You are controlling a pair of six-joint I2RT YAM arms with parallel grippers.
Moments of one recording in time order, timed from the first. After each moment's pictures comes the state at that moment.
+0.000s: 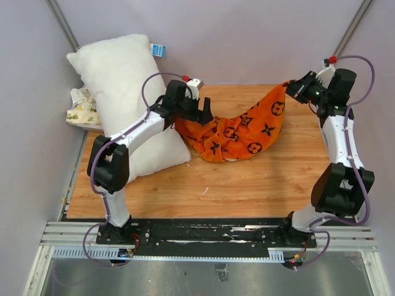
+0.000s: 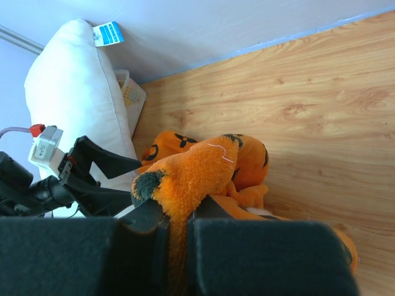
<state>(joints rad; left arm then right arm) -0.48 1.87 1.53 -0.18 0.30 -0.15 -0.24 1.55 1.41 -0.13 -0.78 0.58</state>
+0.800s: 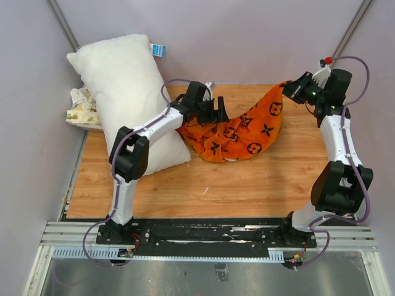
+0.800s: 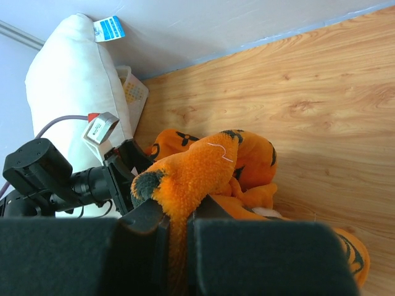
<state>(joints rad) -0.57 2.10 1.76 -0.28 0.31 -0.51 -0.22 1.57 1.40 -0.11 -0.77 0.59</state>
